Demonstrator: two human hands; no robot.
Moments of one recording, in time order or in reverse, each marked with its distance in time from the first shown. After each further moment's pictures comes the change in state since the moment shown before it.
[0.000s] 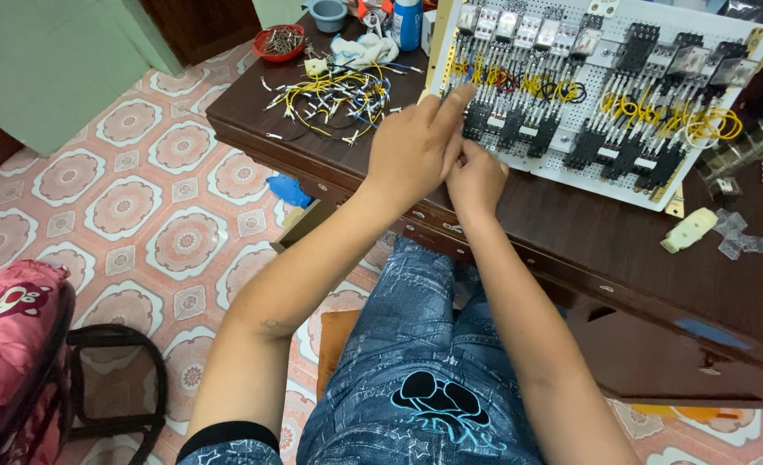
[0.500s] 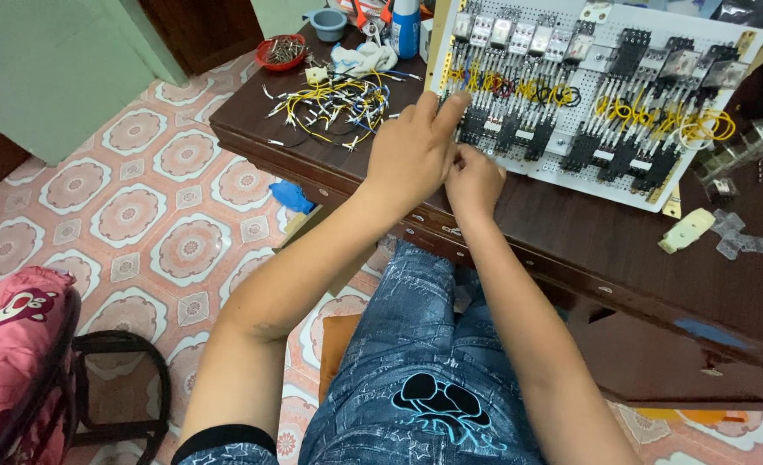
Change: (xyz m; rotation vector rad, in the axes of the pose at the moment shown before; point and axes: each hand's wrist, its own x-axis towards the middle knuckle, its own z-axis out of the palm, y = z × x) left_hand 0.008 0.010 -0.013 0.033 -0.200 -0.081; right_hand 0.001 -0.002 0.000 0.118 0.031 0.015
